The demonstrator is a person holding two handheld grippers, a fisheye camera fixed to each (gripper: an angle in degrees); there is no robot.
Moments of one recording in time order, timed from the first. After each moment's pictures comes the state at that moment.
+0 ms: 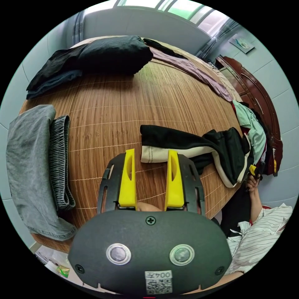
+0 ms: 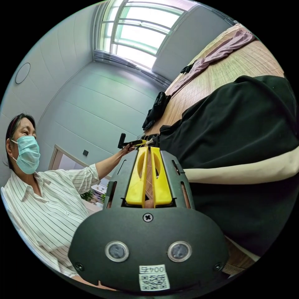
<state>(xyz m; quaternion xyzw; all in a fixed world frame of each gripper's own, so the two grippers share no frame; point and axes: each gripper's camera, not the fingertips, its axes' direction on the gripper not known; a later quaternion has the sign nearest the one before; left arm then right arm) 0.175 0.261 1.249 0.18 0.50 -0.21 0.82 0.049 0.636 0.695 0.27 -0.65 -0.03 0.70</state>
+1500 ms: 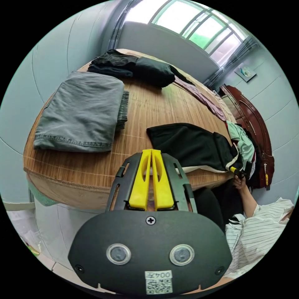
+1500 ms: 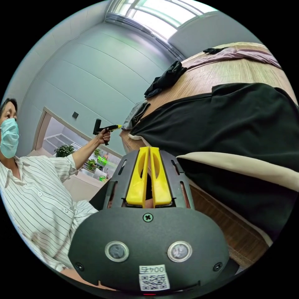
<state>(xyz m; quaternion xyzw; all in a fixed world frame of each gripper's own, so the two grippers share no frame) 0.180 0.523 1.282 0.20 0.50 -0.31 0.78 -0.106 0.681 0.659 0.22 -0.56 -0.17 0.78</state>
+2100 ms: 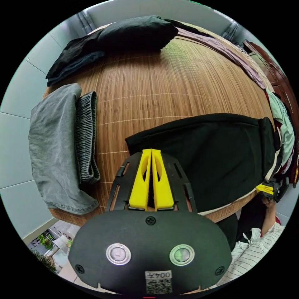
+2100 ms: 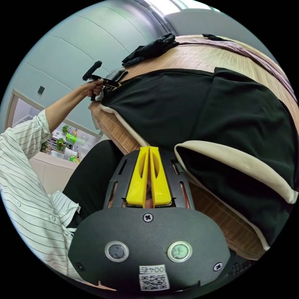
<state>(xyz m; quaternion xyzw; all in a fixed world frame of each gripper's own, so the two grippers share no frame) 0.203 0.305 1.236 0.05 0.36 -0.22 0.91 -0.224 0.651 0.650 0.14 -0.40 -0.21 0.88</state>
